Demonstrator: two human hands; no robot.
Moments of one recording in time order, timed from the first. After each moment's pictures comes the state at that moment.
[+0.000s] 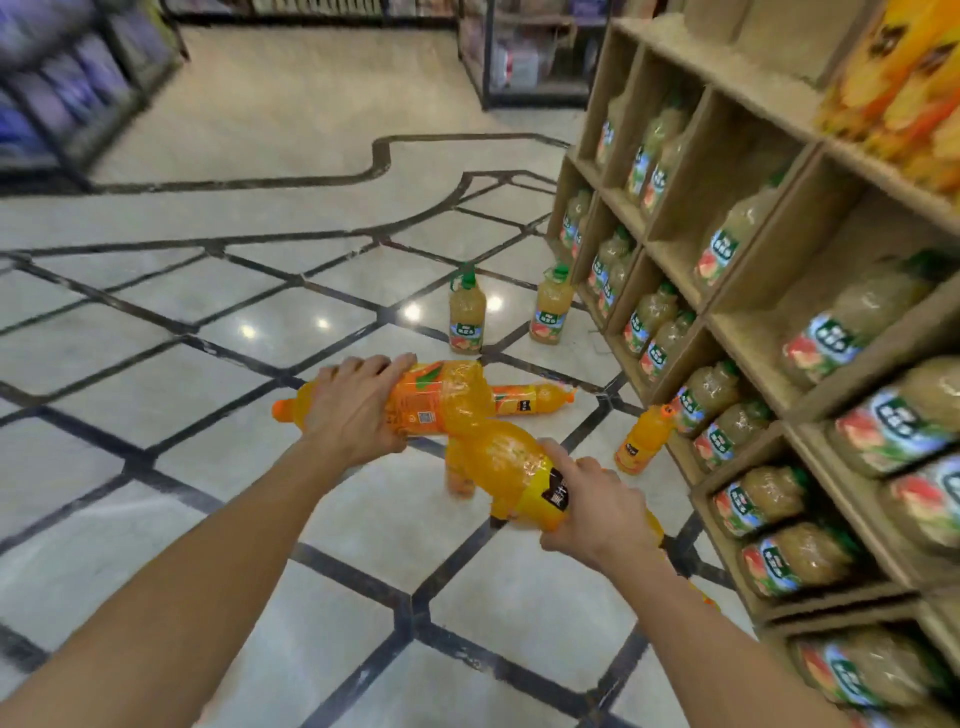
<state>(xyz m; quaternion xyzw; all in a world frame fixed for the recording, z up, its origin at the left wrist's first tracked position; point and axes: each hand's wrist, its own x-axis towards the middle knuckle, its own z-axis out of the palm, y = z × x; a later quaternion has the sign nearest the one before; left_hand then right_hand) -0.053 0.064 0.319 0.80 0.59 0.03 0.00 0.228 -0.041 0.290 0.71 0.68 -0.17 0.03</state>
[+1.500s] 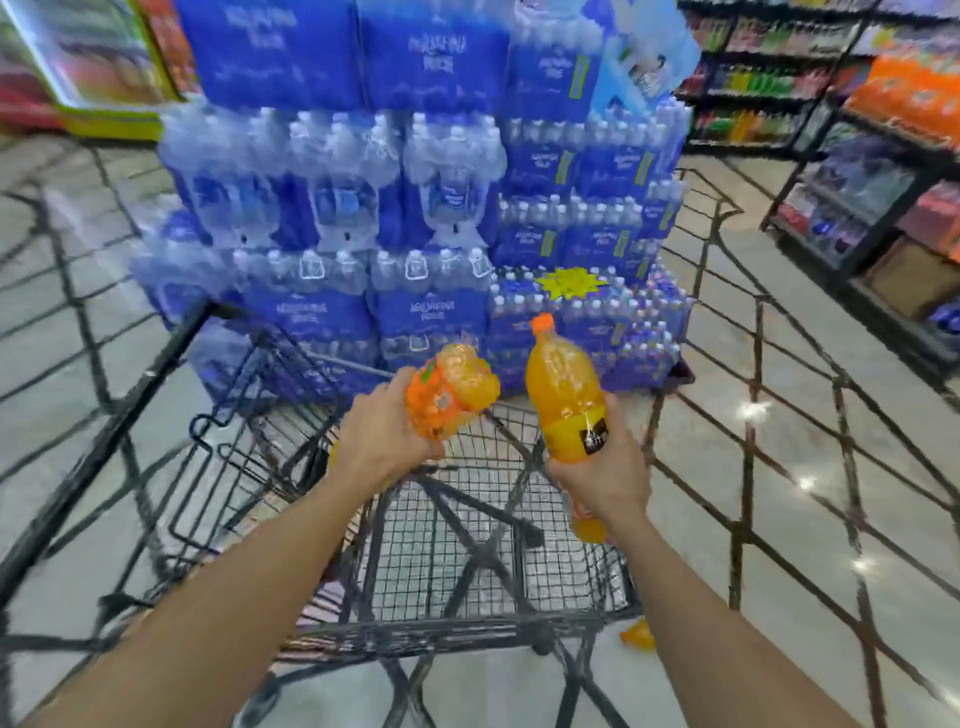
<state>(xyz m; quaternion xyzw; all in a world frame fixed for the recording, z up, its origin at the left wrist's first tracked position) -0.401 -0.751 0.683 -0.03 0.96 0.26 0.00 -0.370 -0.490 0.657 0.15 0.91 -0.39 -0.06</state>
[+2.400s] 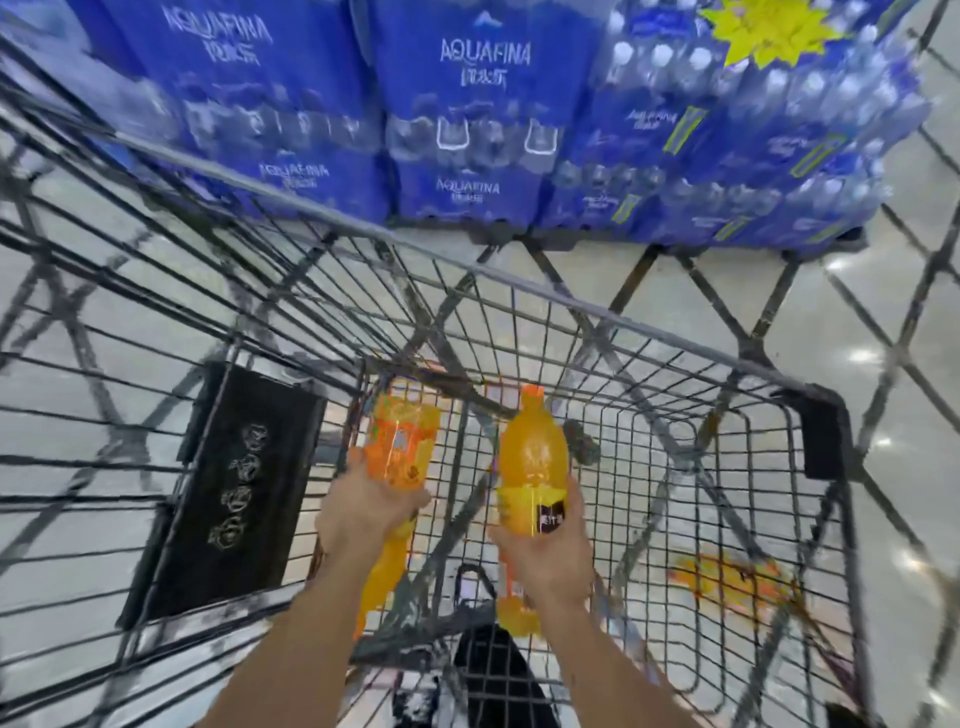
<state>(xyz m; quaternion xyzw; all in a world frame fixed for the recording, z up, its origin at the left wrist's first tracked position) -0.498 -0.791 0.275 -0.38 0.84 0.24 0.29 -0.461 -0.591 0.263 0.33 0.84 -0.35 0.23</state>
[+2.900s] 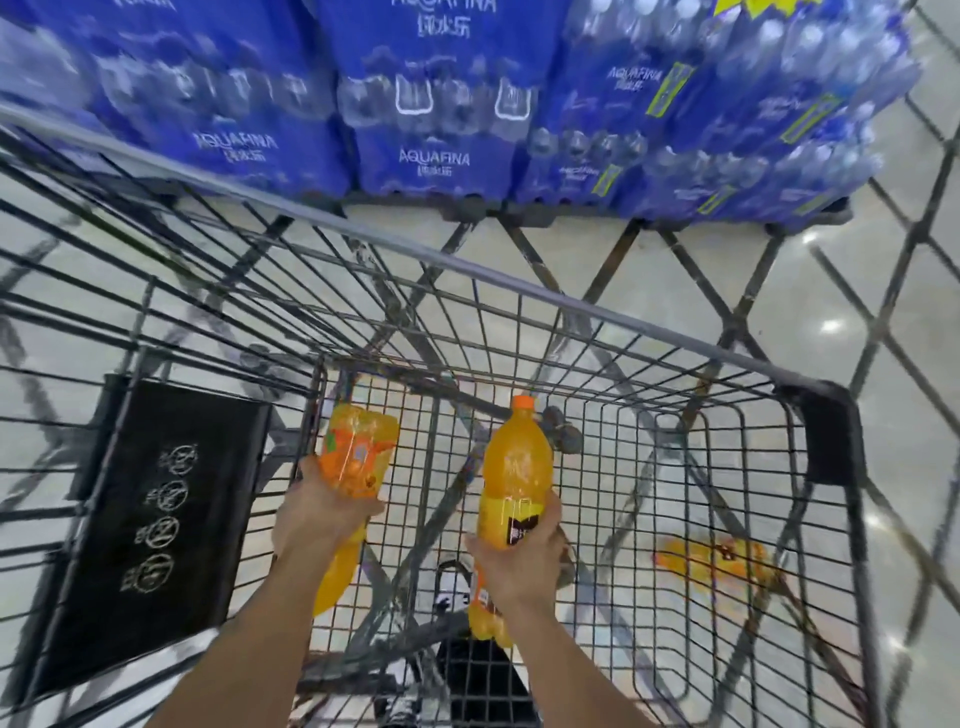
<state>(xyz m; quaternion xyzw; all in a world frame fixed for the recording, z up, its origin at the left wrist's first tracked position) -0.506 -0.808 0.210 -0.39 0.82 0.25 0.32 -0.465 -0.587 0.226 0.36 0.81 -0.34 0.30</state>
